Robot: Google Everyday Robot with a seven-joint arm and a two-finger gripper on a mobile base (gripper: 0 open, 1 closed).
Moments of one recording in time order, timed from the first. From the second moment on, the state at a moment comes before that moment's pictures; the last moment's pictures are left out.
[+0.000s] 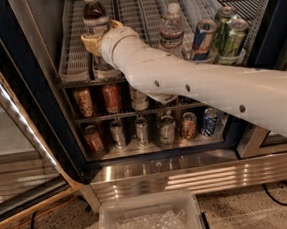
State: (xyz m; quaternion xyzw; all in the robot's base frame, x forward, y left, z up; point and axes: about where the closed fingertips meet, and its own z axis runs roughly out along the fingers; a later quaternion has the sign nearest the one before) arm 0.703 0.086 0.982 -0.23 0.65 0.12 0.71
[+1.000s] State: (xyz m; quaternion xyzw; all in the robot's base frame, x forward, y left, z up) arm 0.682 0.017 1.022 -0.24 0.68 0.18 0.67
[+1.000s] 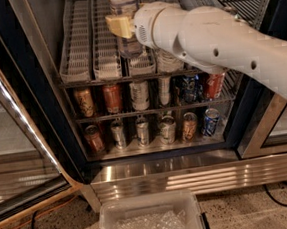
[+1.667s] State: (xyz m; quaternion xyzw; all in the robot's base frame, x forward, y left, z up) arm 0.657 -0.021 1.012 -0.27 0.70 0.26 0.60
